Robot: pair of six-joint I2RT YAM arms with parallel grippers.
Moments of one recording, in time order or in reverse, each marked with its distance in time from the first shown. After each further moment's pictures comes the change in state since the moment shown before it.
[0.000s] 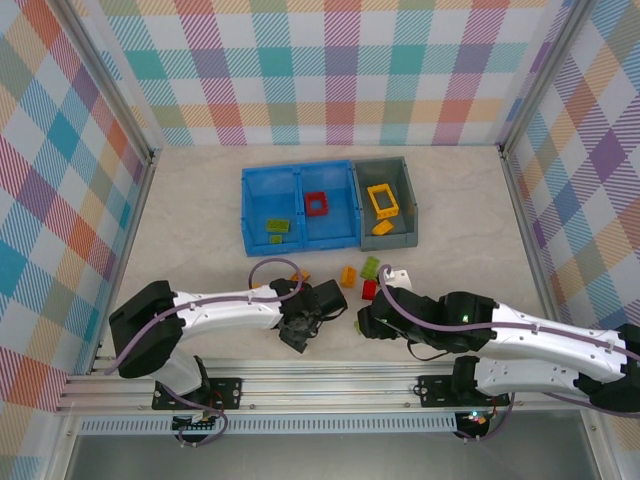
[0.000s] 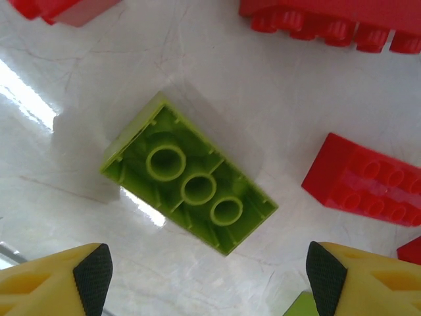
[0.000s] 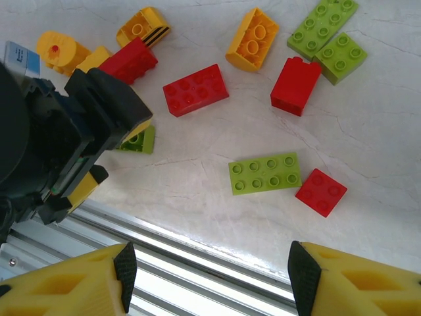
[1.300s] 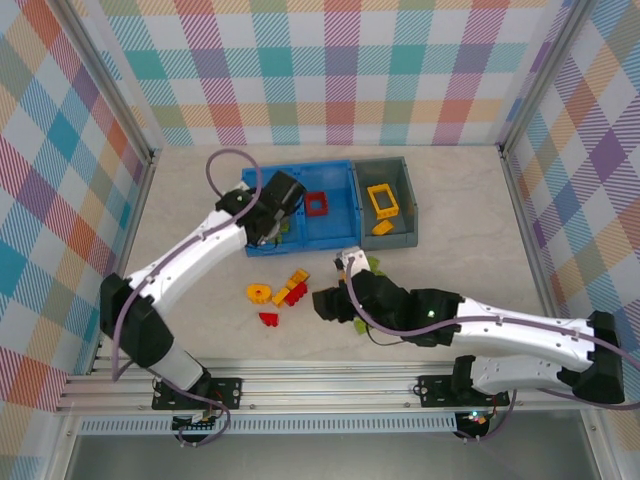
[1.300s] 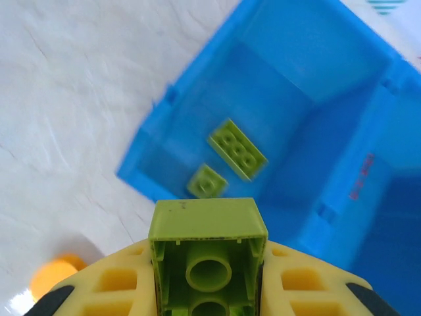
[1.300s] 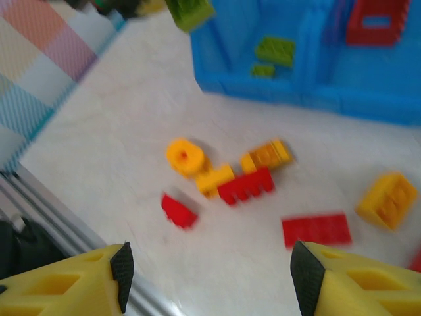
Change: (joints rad) left arm 0.494 0.059 0.570 -0.328 -0.369 0.813; right arm -0.044 0.177 -0.015 0.630 0.021 -0.305
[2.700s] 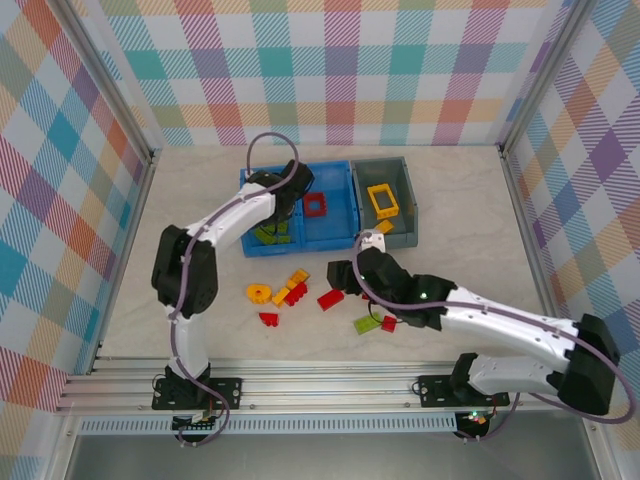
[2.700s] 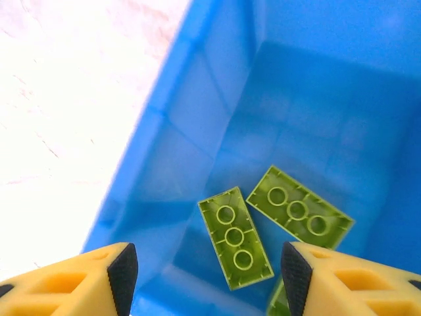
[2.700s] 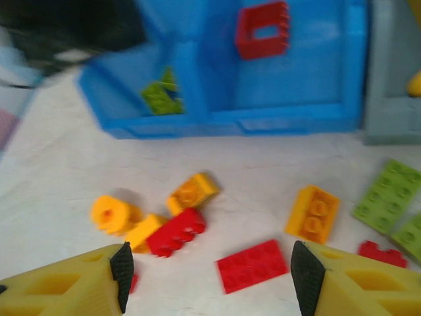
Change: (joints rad) left arm 0.089 0.317 0.171 0.017 -0.085 0.386; right arm -0.236 0.071 -0.058 0.000 -0.006 0.127
